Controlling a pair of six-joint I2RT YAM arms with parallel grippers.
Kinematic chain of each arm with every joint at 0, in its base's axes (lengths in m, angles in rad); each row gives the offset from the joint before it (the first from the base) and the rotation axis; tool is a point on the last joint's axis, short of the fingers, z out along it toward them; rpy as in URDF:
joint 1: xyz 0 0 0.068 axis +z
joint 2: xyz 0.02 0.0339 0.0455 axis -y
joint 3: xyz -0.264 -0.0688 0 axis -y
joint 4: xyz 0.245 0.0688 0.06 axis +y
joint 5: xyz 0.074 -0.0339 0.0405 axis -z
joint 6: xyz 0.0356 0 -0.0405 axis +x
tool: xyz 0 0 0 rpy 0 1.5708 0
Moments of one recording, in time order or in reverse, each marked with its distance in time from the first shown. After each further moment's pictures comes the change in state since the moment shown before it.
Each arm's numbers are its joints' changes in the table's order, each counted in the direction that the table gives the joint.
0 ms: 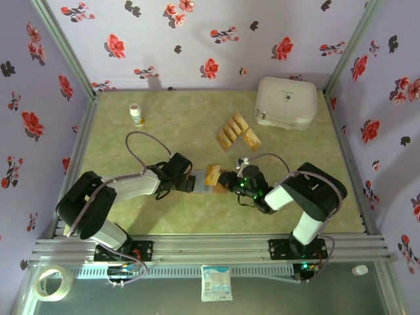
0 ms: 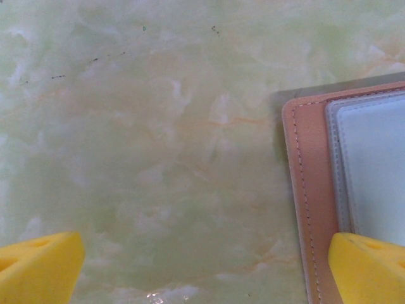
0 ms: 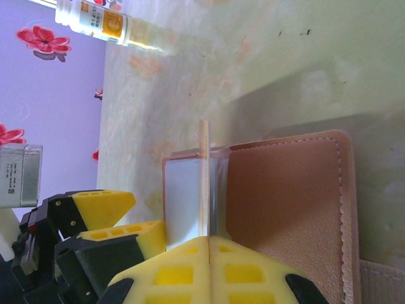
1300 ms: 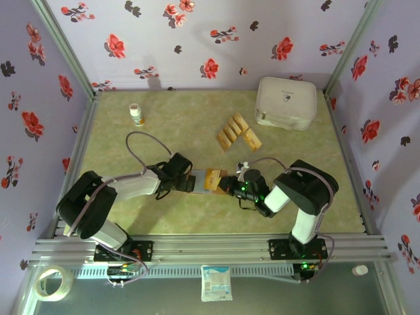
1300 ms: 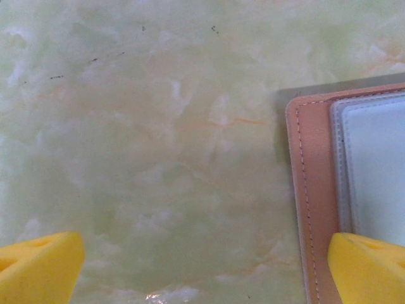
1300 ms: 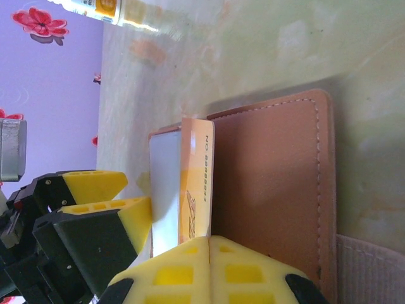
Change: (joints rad) left arm 0.000 -0.004 0.000 -0.003 0.000 0.000; right arm 0.000 -0.088 -0.042 -0.125 -0.055 0.008
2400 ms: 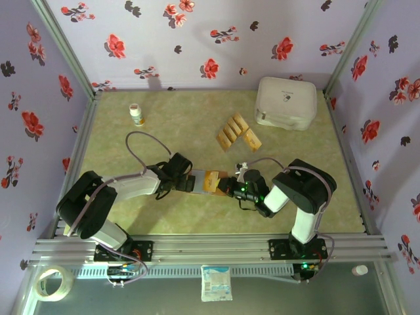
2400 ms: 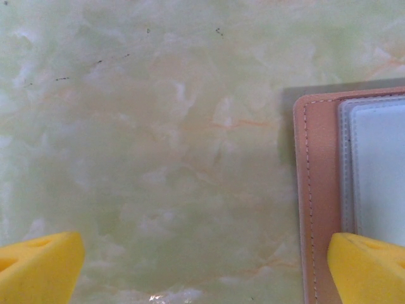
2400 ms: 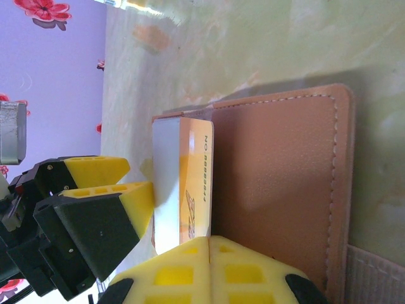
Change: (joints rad) left arm 0.000 0.000 0.000 0.000 -0.008 0.000; right arm 0.000 -0.019 -0.002 -0.021 -0.048 -0.001
